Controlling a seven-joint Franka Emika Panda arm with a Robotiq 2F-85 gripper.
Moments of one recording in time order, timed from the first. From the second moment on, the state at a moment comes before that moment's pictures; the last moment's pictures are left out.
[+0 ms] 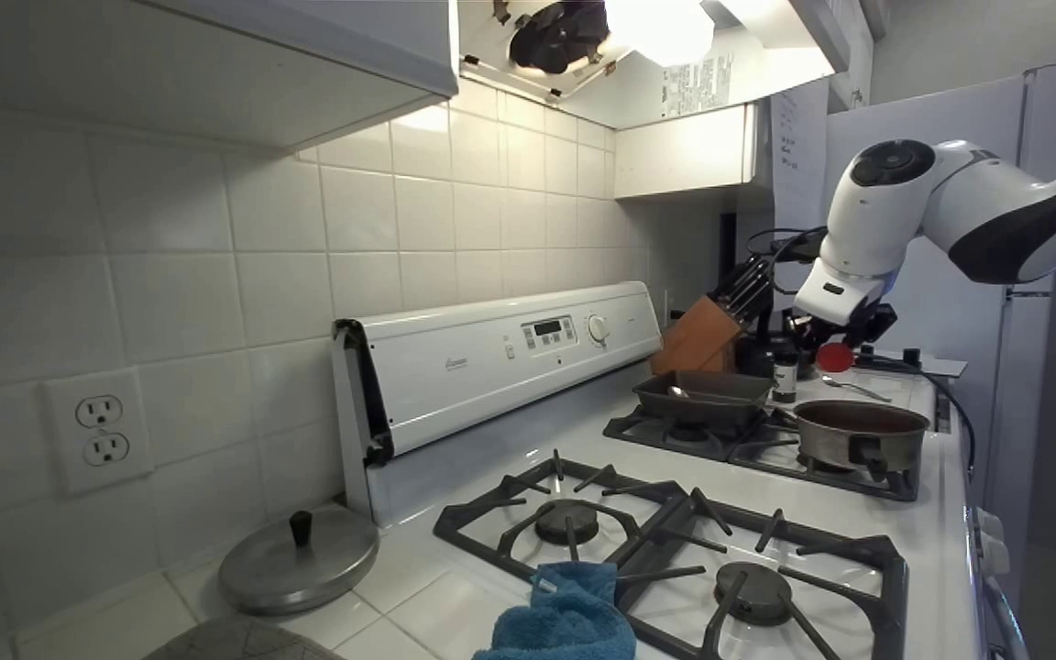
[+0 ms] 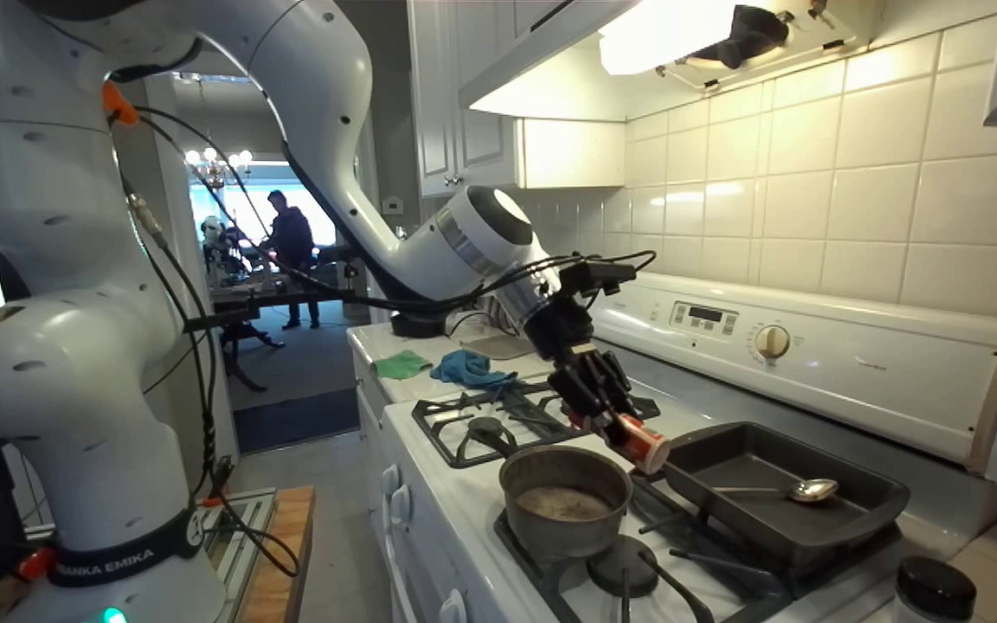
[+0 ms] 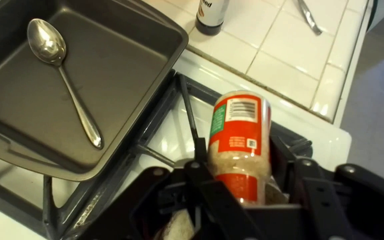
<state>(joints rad) 0.01 -0.02 0.01 -2.42 -1.22 2.44 -1.32</state>
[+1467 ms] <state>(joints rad) 0.06 -0.01 0.07 -2.46 -1.48 2.18 -1.30</state>
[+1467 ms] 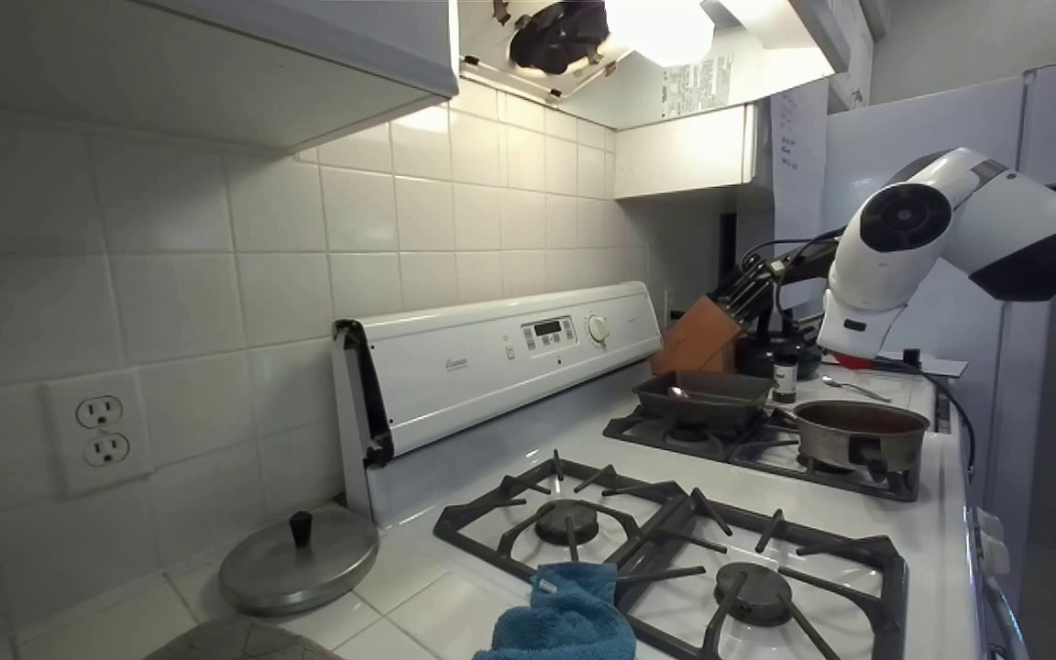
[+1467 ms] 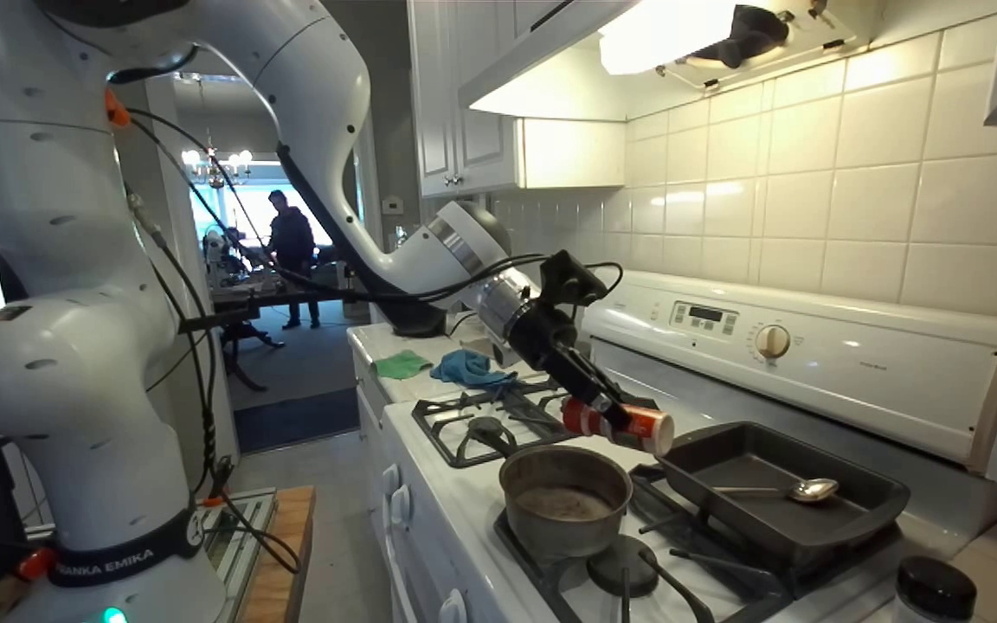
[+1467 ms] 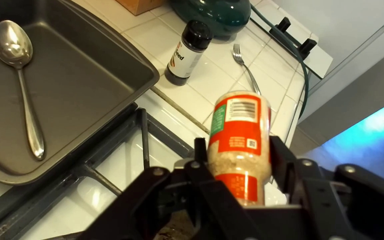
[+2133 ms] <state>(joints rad) 0.12 0.04 0.13 -2.46 -1.52 2.00 -1.25</state>
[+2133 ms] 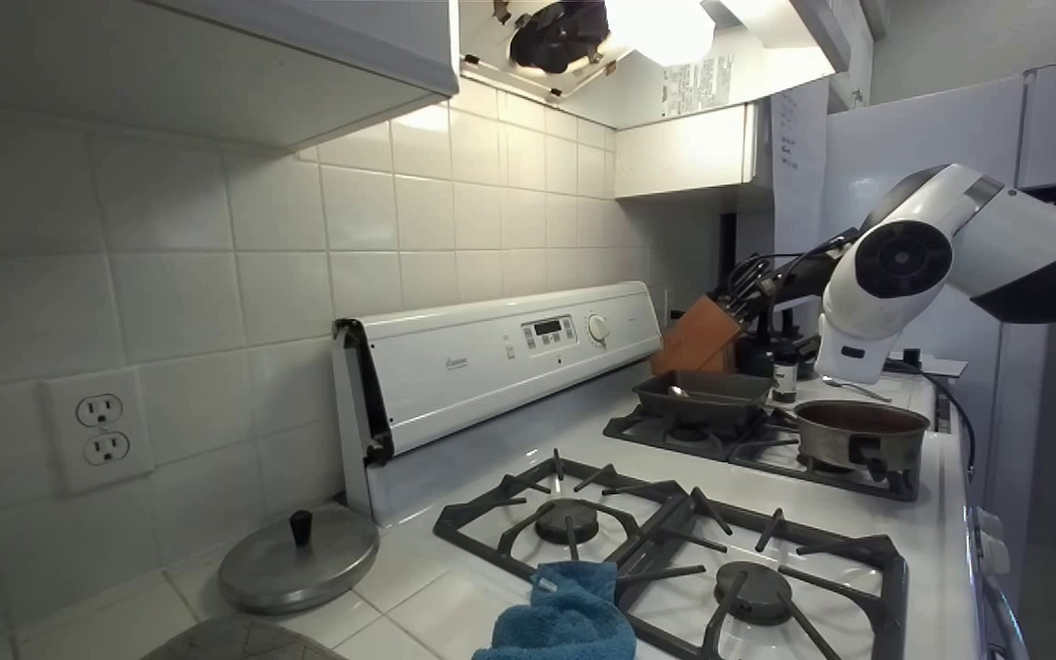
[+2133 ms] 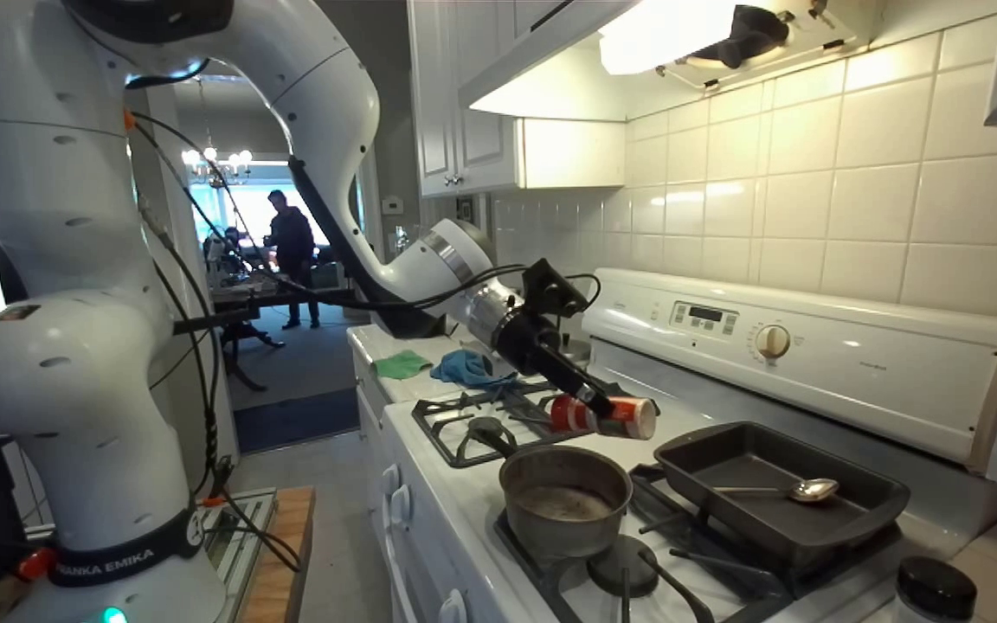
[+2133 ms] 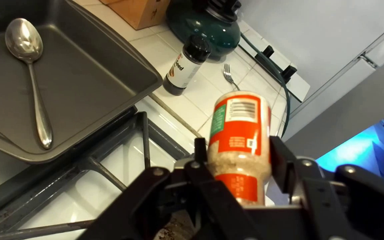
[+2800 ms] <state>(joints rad) 0.13 0.06 0.13 -2.46 -1.54 2.00 -1.13</state>
